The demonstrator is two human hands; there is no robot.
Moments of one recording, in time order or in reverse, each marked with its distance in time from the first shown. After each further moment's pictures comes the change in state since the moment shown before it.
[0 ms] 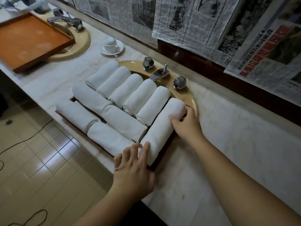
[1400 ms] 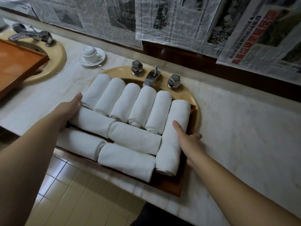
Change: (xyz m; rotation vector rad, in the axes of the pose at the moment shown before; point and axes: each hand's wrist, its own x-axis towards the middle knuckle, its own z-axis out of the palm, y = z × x) left_hand 0.277 -0.277 -0.050 -0.645 -0.269 -0.836; right_hand -0.039 -0.003 0.063 0.423 0.169 0.652
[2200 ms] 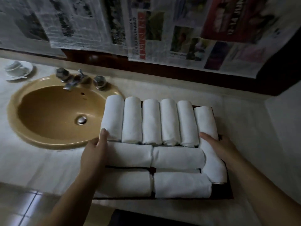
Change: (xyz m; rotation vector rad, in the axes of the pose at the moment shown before) left_hand -0.379 0.004 0.268 0.000 -0.155 0.294; right_hand 0.060 0.130 -0.396 -0.030 0.177 -0.115
